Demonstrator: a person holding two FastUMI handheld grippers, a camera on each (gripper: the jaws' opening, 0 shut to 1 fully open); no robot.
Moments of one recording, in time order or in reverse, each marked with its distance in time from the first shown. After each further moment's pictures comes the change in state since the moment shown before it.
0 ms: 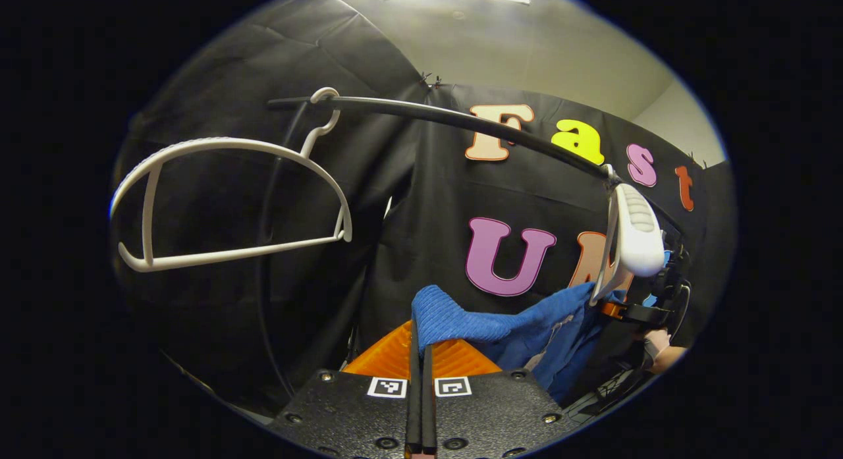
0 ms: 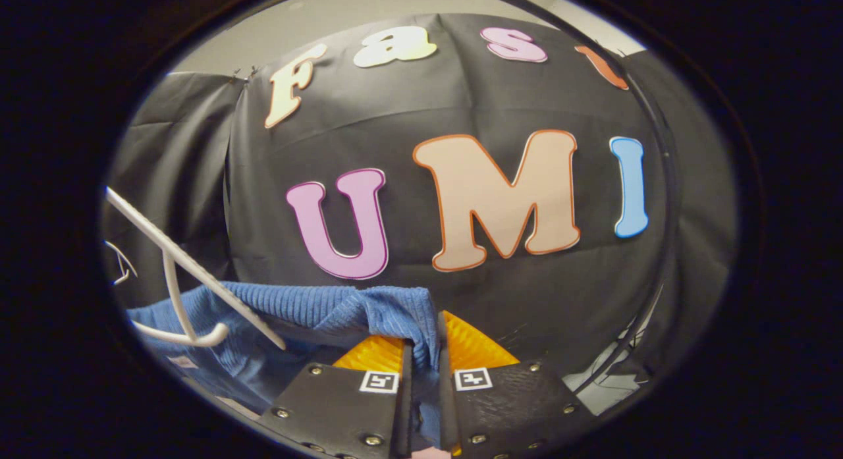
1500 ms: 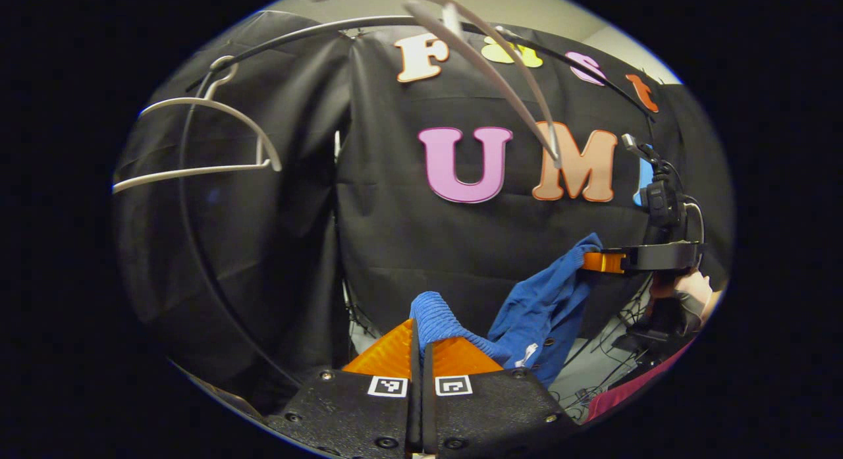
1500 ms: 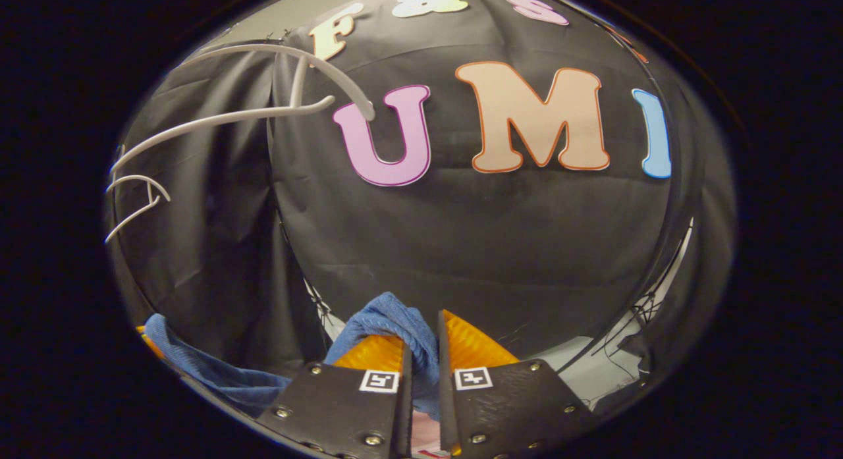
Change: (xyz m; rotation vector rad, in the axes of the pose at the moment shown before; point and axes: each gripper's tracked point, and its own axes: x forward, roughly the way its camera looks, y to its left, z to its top) left arm -0.014 -0.071 -0.150 0.245 0.296 -0.147; right arm -0.078 0.030 -0.138 -0.058 0.266 0.165
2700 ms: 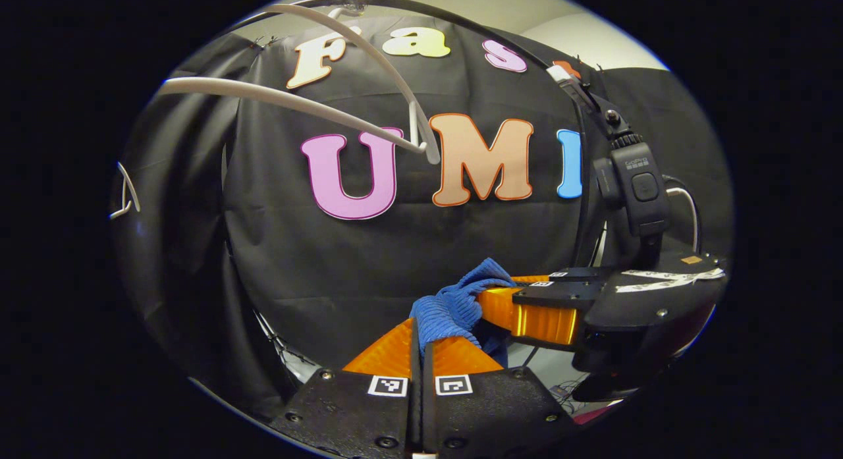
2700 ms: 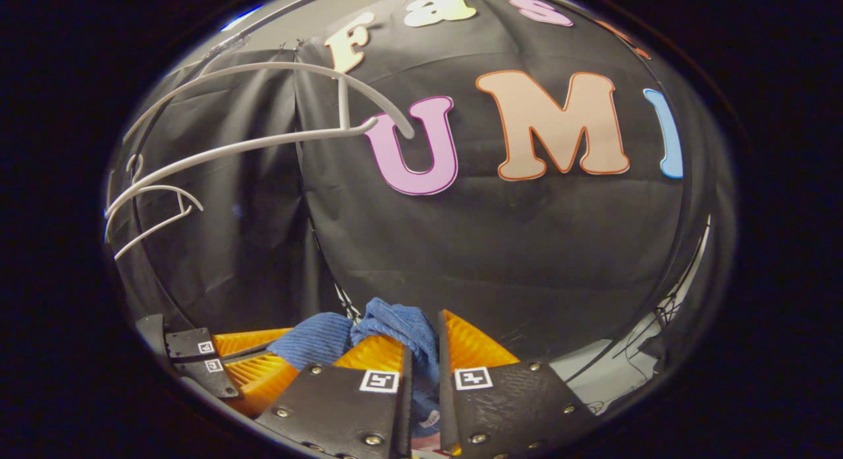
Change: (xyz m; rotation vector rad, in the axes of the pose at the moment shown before) left arm 0.084 -0.142 0.015 0.094 -0.037 -0.307; right arm -0.018 0.024 0.011 0.028 -0.031 0.117
